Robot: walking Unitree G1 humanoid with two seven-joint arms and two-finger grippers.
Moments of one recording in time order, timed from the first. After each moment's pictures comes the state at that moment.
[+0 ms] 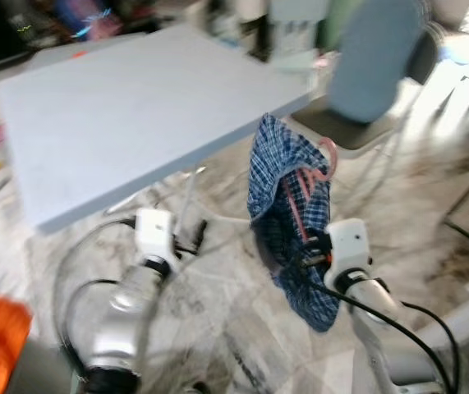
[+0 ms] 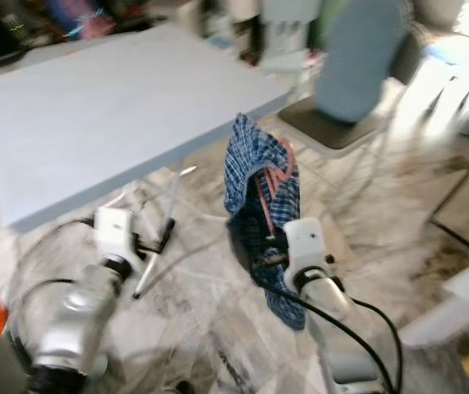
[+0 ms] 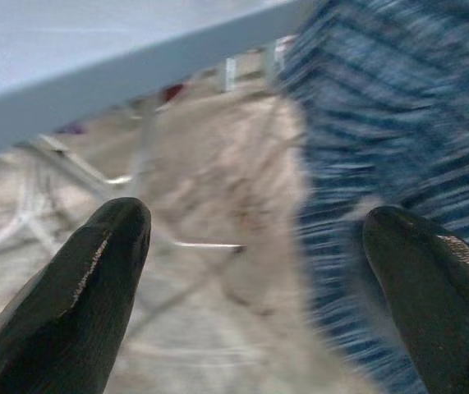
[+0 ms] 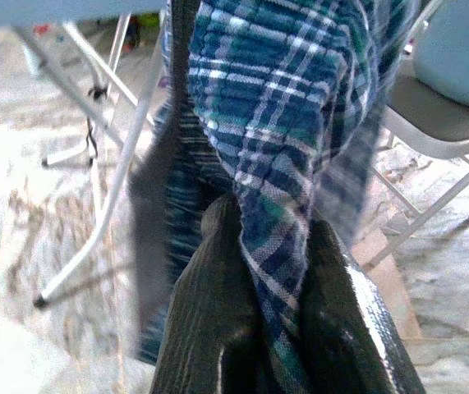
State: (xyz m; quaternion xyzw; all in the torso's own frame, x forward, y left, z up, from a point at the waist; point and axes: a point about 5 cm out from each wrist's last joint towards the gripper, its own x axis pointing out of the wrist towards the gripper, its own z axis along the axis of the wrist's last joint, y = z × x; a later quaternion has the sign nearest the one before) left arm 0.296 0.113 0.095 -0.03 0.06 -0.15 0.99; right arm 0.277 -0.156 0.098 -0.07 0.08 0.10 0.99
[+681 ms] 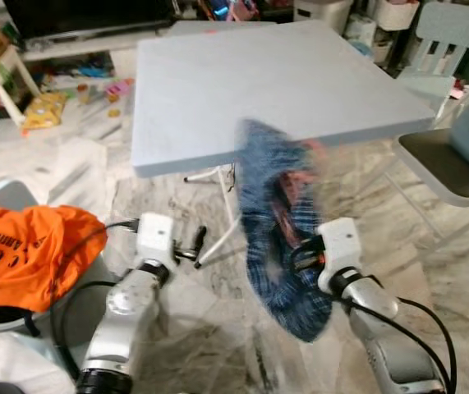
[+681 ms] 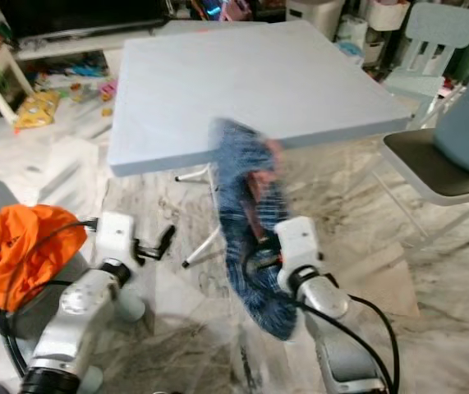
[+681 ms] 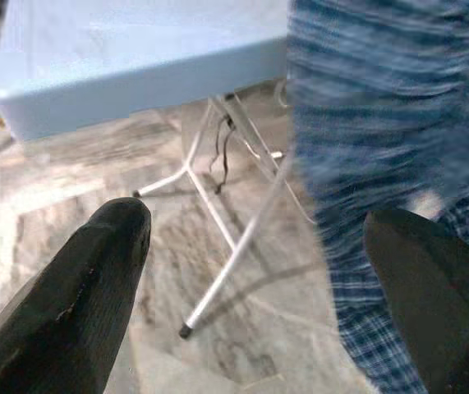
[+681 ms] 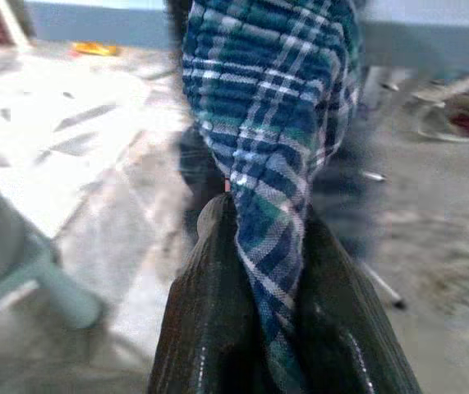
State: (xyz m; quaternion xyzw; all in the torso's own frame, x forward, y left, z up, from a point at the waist) left arm 0.296 0.129 0.093 0.01 0.05 -0.14 0.99; right arm 0.278 -0.142 0.108 -0.06 0.08 0.18 0.98
